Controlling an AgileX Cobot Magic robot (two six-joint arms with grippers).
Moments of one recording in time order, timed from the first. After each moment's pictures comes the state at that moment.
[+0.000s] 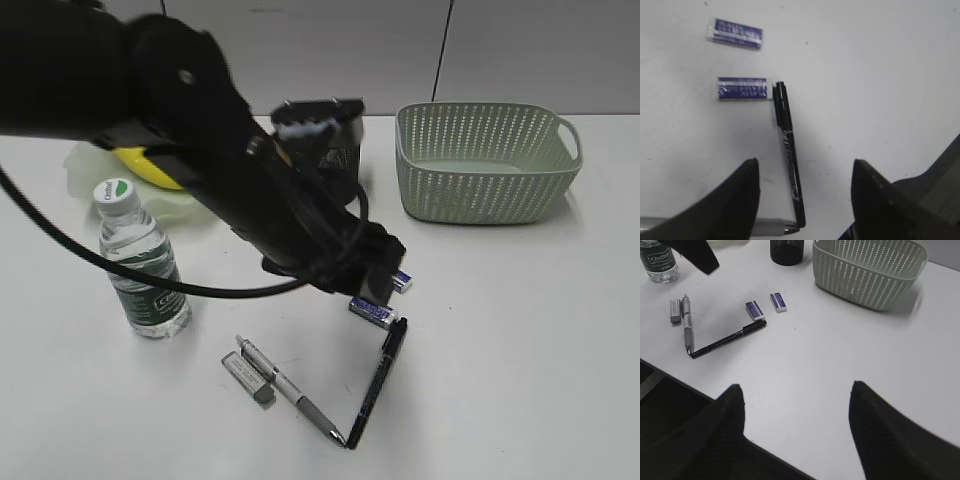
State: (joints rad) left arm -0.79 1.76 -1.19 -0.46 0.58 0.08; right arm 0.51 0.01 -0.51 -0.01 1.04 -0.05
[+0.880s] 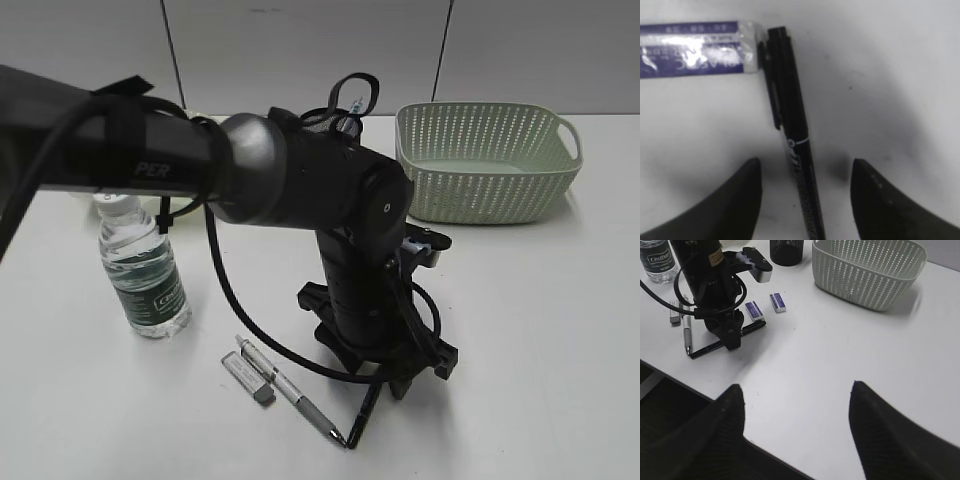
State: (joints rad) left arm -0.94 2.22 -1.56 -0.14 0.86 -0.24; right arm 0.51 0.01 -0.51 -0.01 1.04 -0.05
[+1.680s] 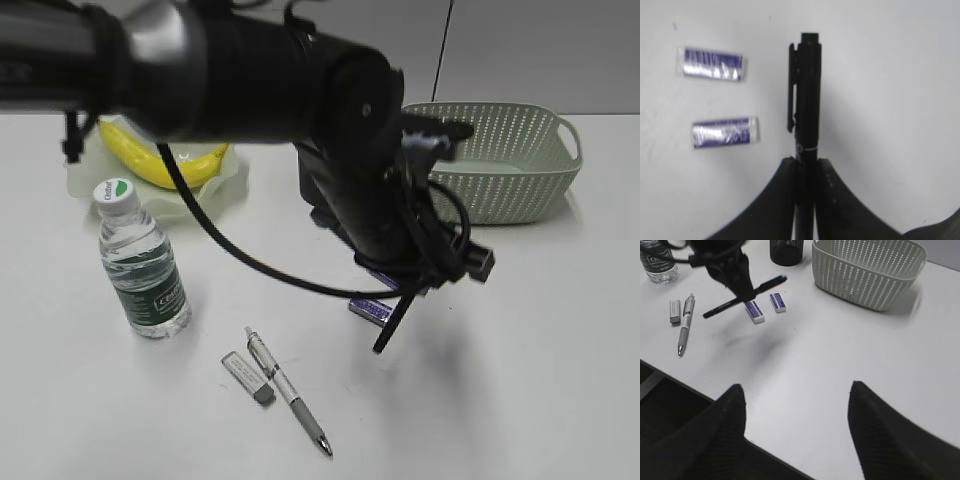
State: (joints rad) left arm -0.94 2.06 -1.56 -0.10 0.77 -0.27; right arm 0.51 0.01 -0.51 -0.01 1.04 -0.05
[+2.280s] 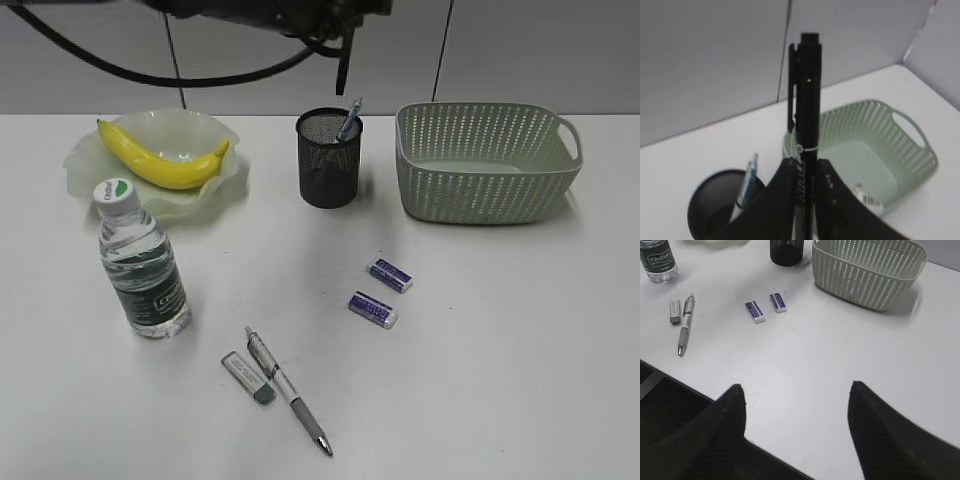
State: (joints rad) left arm -0.67 1.89 -1.55 0.05 0.18 -0.27; right arm 0.51 0.01 -0.51 -0.01 1.04 -0.05
